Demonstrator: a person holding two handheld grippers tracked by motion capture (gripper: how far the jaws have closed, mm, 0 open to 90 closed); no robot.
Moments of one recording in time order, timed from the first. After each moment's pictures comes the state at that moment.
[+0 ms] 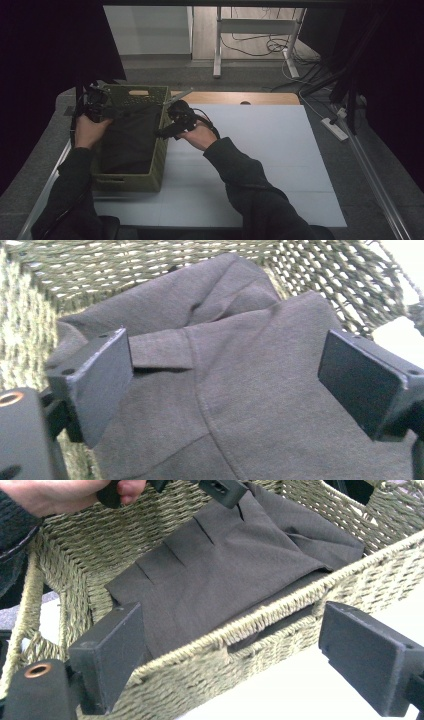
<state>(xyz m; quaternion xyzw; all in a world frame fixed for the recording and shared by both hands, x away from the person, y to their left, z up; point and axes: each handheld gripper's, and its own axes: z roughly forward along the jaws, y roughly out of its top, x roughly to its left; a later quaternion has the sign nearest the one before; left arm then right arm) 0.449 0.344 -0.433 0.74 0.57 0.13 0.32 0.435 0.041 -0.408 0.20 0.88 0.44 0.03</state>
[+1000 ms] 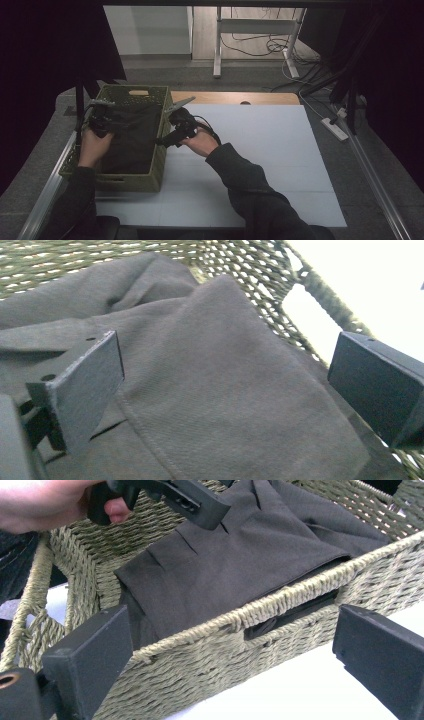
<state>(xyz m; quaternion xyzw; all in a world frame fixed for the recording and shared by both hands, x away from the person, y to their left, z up) 0.407 0.319 -0.445 0.76 0.50 0.11 0.40 0.426 0.038 -0.426 0.18 0.88 0.44 0.02</state>
